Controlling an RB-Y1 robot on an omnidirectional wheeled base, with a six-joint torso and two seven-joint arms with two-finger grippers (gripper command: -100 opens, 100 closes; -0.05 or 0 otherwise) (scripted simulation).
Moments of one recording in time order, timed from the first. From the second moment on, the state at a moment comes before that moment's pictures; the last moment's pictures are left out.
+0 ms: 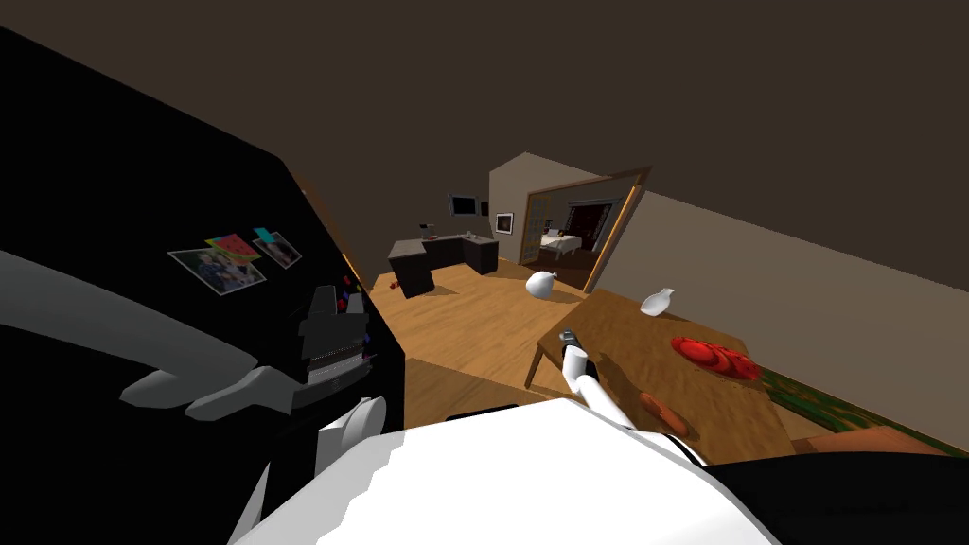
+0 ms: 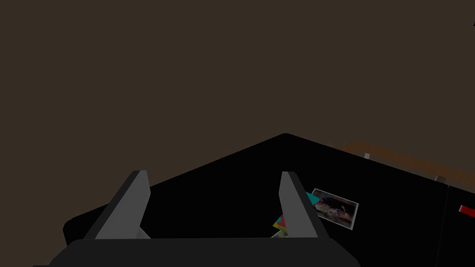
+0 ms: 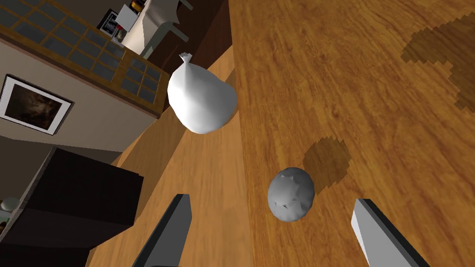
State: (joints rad) left arm 0.50 -0.05 0.05 -2.39 0.03 -0.45 -0.16; right arm -0.10 -0.27 -0.25 -0.92 -1.89 -0.44 -0.98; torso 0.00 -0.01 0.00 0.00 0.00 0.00
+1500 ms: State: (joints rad) left arm 0.50 -0.05 0.05 -2.39 0.03 -0.45 -0.16; right arm -0.17 -0.17 -0.19 -1.02 -2.34 -0.49 -0.77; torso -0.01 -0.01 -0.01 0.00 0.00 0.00
